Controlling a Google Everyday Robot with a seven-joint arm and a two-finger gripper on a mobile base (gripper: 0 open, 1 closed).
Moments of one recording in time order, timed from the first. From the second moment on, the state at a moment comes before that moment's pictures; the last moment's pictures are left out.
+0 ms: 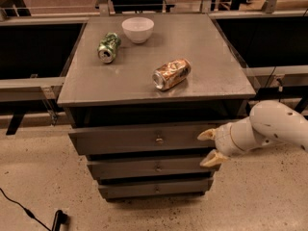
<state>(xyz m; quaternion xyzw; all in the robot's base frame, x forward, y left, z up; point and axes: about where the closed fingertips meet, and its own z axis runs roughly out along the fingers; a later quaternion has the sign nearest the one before) 0.521 -0.177 0.646 -0.70 0.66 0.06 0.27</state>
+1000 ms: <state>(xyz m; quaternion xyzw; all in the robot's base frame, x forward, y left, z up) 0.559 -0.186 0.634 -0.71 0.64 0.02 0.30</state>
